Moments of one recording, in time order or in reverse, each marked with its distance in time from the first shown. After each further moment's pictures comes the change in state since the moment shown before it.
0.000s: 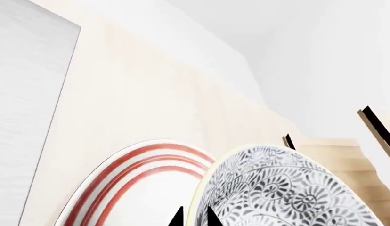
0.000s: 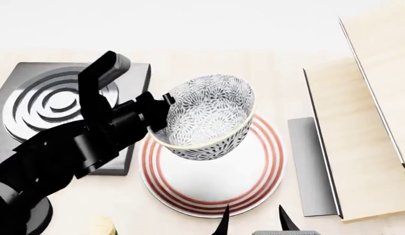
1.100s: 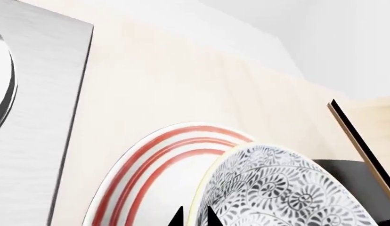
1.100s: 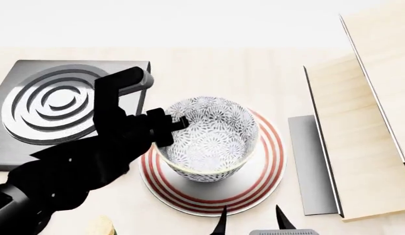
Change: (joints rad) left arm -0.003 0.000 0.547 0.108 -0.314 0.183 -0.118; right arm 0.015 -0.001 -0.016 0.024 0.009 -0.001 -0.010
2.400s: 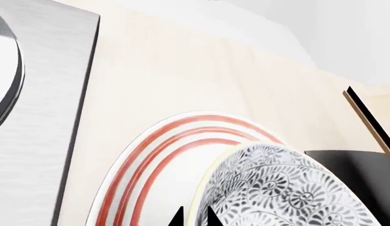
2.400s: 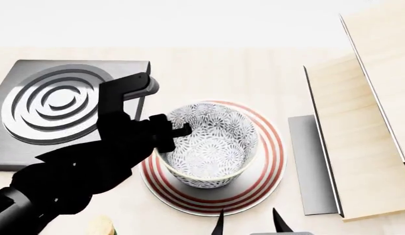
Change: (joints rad) left arm 0.013 0.000 -0.033 0.028 0.061 -0.012 -0.065; right arm -0.004 0.001 -0.016 0.012 0.009 -0.016 -0.007
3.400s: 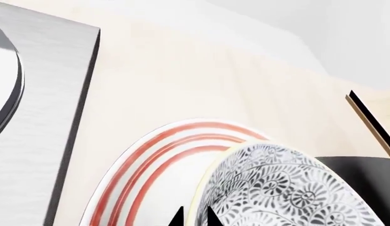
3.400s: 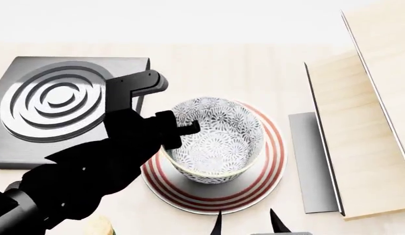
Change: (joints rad) left arm 0.000 0.000 -0.012 0.087 0.050 0.070 -0.112; right arm 0.002 0.001 -0.006 0.014 0.022 -0.015 -0.026
